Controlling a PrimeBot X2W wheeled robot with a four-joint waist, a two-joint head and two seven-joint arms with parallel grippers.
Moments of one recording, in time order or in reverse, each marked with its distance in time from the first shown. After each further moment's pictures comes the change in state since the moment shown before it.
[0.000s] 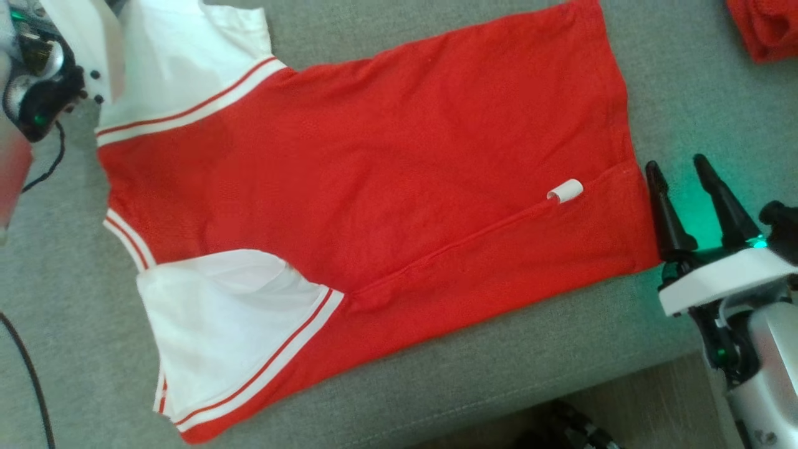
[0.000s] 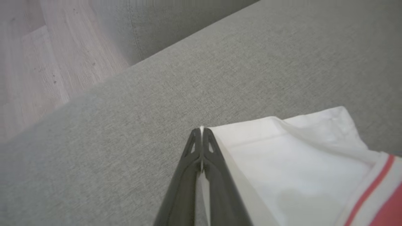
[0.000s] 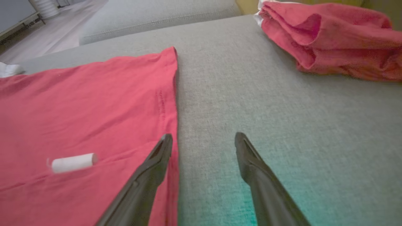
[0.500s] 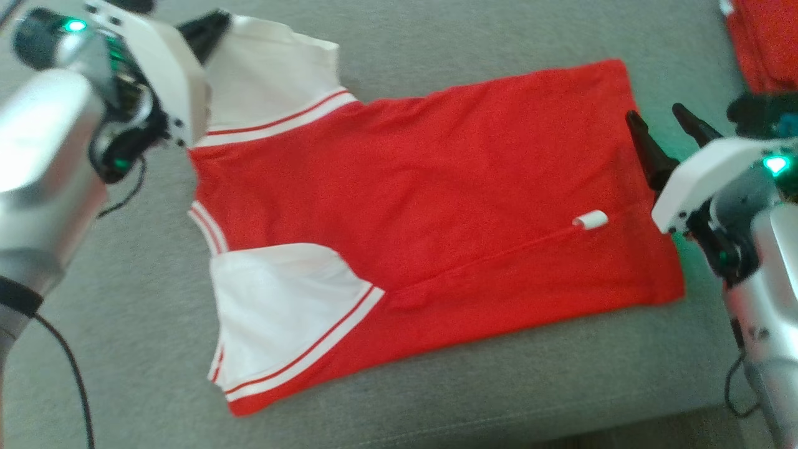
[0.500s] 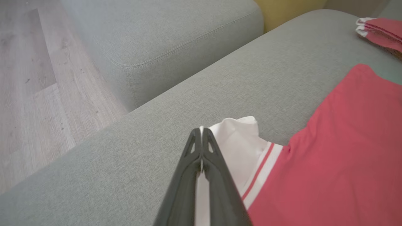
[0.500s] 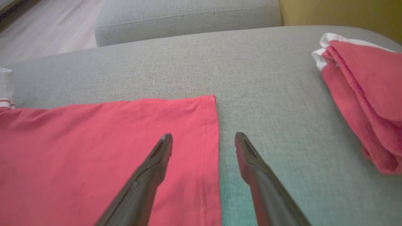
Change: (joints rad) left arm 0.075 -0.016 -0.110 -0.186 -0.086 0.000 -0.144; right arm -0.305 0.017 0.024 0.207 -0.034 0.000 0.381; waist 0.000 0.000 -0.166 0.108
